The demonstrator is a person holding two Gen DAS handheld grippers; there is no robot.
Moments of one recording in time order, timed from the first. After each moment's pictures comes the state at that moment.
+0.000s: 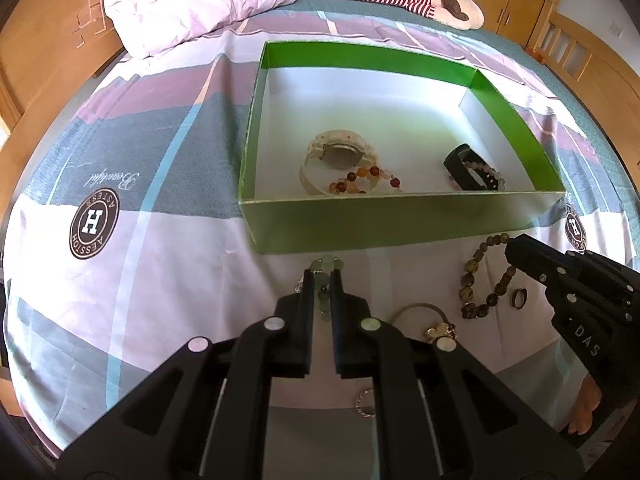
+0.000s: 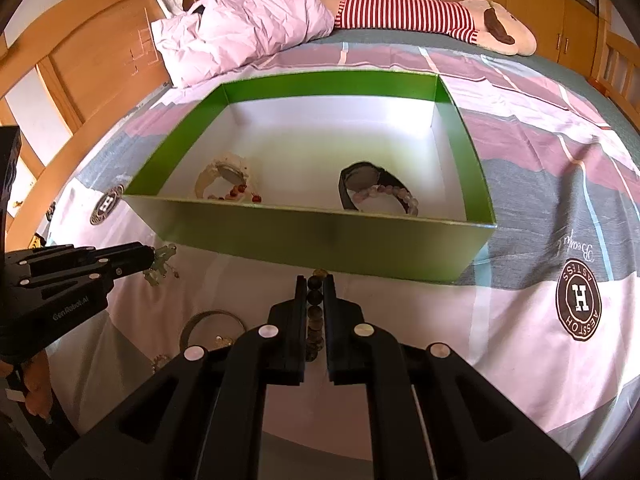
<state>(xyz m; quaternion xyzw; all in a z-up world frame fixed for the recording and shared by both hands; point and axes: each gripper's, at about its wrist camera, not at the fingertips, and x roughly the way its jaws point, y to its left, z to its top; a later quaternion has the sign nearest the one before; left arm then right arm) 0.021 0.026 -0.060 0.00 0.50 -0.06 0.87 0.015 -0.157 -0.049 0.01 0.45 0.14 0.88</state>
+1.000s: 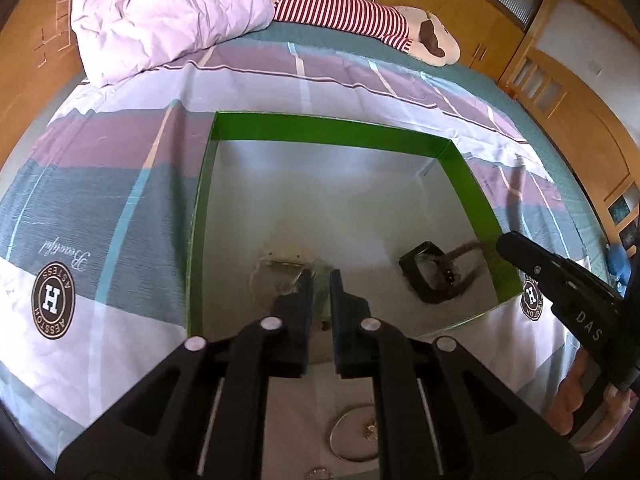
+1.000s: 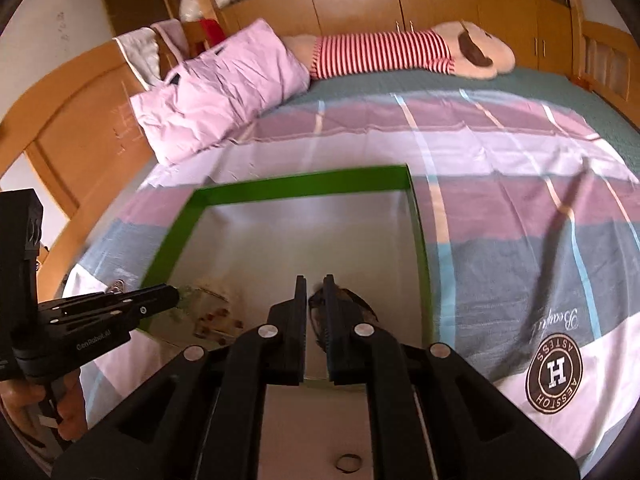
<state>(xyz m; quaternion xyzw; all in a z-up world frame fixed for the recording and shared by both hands) 0.090 0.015 -0.031 -0.06 0.47 -0.12 0.87 0.071 -0.193 -0.001 0.08 0.40 0.11 0.90</state>
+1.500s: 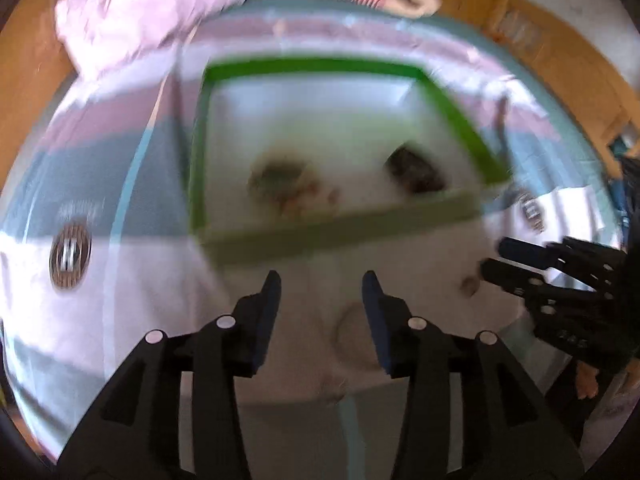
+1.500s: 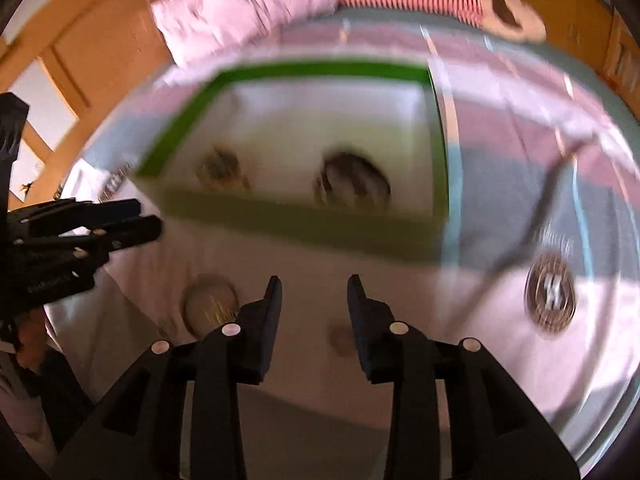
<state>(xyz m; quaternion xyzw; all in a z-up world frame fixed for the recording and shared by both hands) 0.027 0.016 -0.049 0.00 0.53 -0.12 0.84 0.004 -0.180 -0.047 0.02 0.54 0.15 0.83</state>
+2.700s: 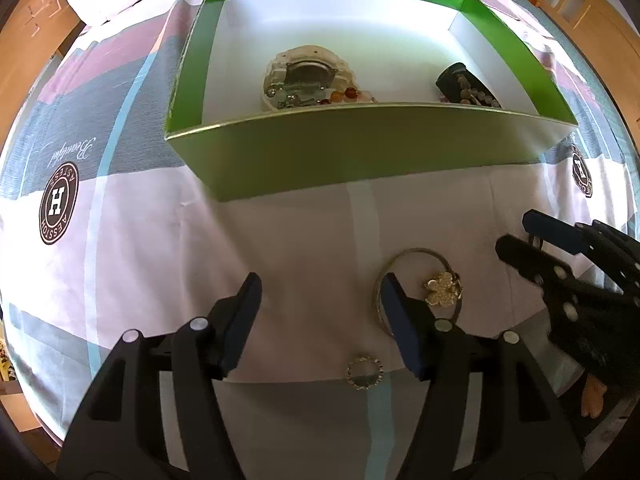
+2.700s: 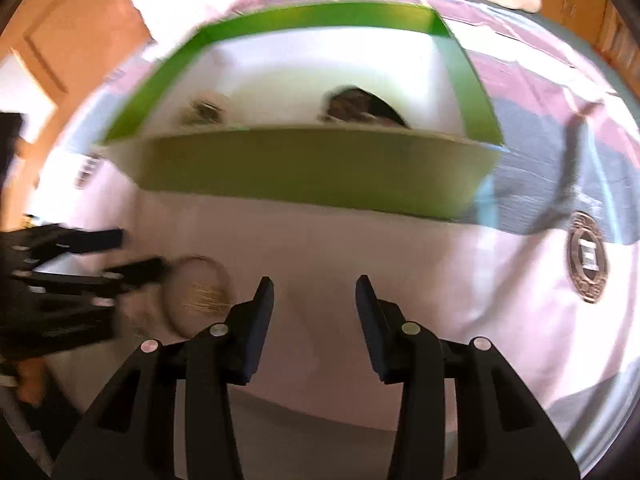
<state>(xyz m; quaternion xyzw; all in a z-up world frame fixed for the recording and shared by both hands) 0.032 0.014 -0.095 0.03 0.60 -0.09 0.80 0.012 -0.148 -0.067 0.00 0.53 0.15 0.84</state>
